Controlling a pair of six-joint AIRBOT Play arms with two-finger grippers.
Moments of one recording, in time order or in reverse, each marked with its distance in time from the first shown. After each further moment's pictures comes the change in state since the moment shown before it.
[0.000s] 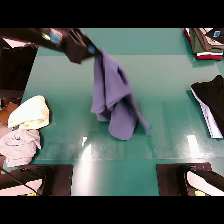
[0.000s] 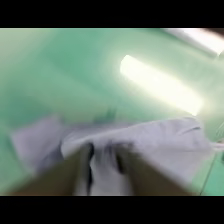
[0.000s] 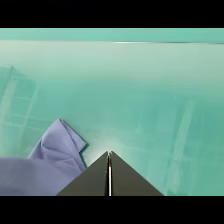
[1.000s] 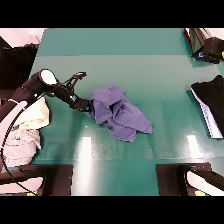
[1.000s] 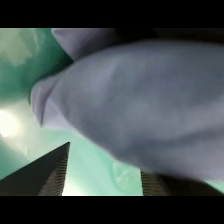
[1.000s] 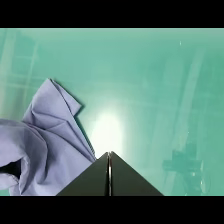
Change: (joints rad) left arm 0.129 -0.048 -0.761 0.035 0.166 -0.036; right arm 0.000 -0.008 -0.166 0.000 0.026 -0.001
